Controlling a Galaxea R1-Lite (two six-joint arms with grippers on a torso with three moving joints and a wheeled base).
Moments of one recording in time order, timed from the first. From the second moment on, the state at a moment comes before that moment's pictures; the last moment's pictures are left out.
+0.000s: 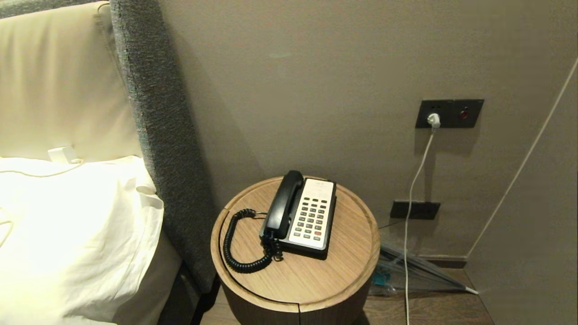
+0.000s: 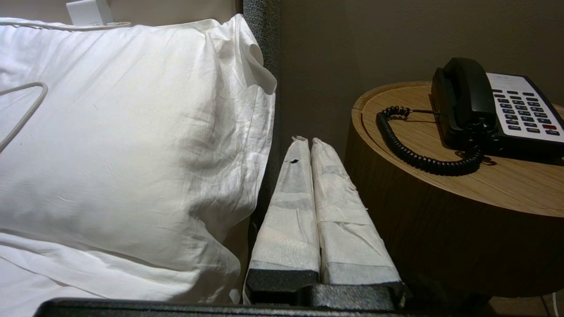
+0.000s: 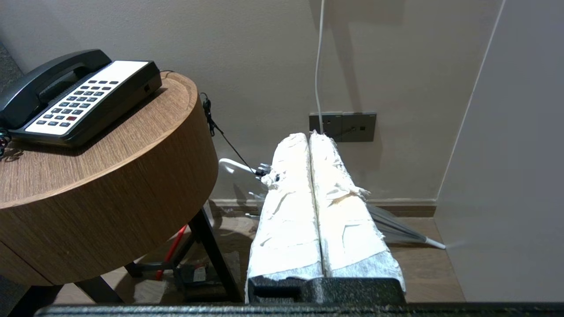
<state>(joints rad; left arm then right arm) -0.01 0.00 0.00 -0.10 0.00 0.00 -0.01 0.00 0.00 -0.06 0.00 0.04</state>
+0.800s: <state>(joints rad) -0.01 0.00 0.00 -0.10 0.00 0.00 -0.01 0.00 0.00 -0.06 0.00 0.04</state>
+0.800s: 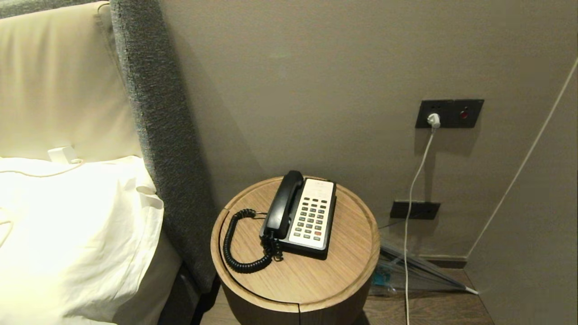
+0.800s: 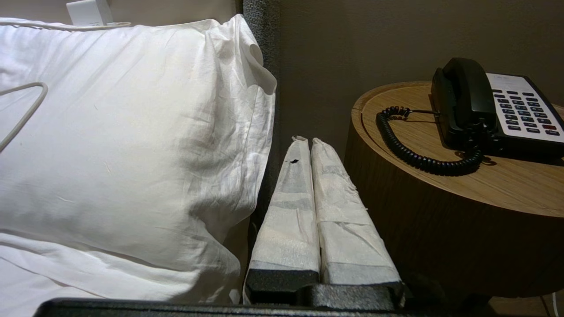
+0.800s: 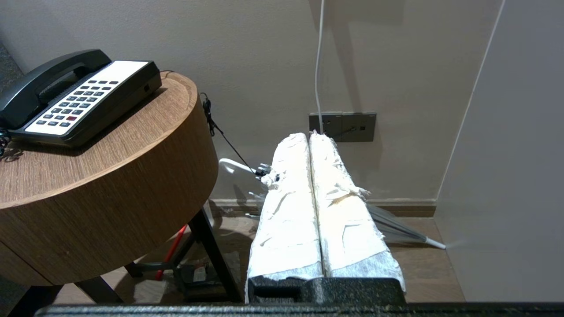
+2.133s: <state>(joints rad) -0.01 0.00 0.00 -0.10 0.00 0.00 -0.01 0.00 0.00 -0.06 0.00 0.04</state>
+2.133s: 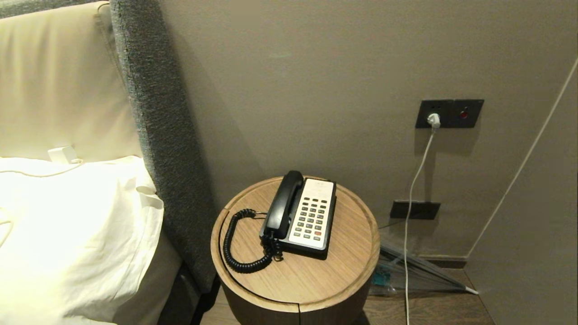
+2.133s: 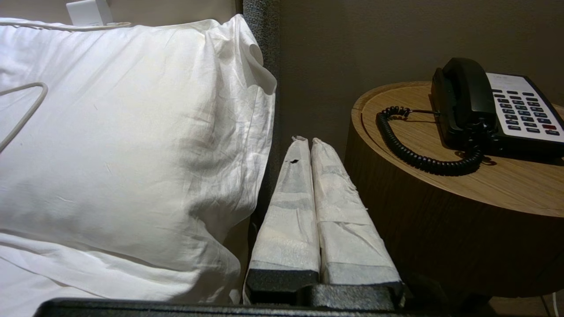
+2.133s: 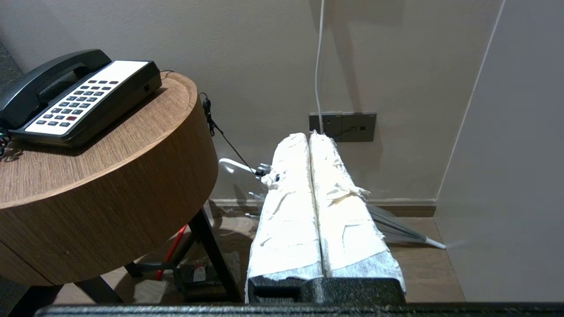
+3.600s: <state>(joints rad) -0.01 0.00 0.00 -0.10 0.00 -0.01 -0.01 0.00 0.00 -0.06 0.00 0.04</state>
